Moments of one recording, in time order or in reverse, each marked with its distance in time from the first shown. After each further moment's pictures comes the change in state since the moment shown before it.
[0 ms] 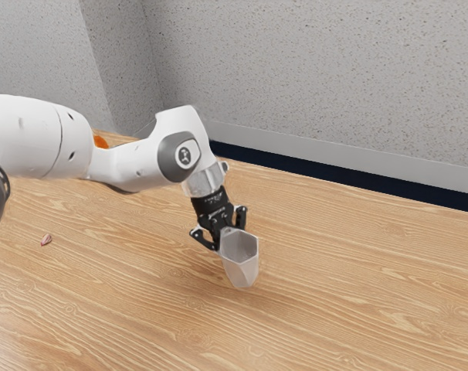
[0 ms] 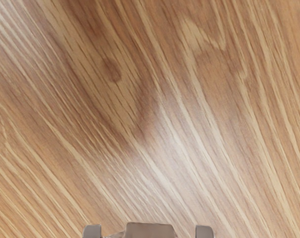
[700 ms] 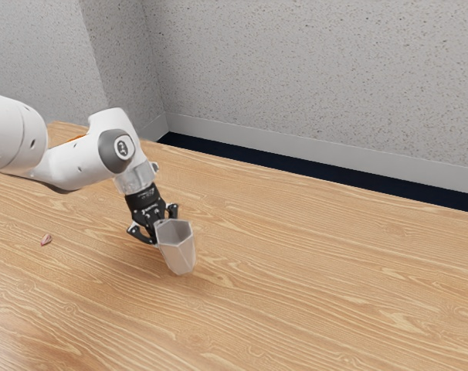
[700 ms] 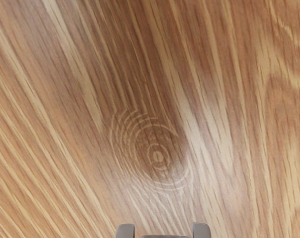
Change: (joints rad) arm 0.227 -0.030 0.064 -0.091 0.007 -0.078 0.107
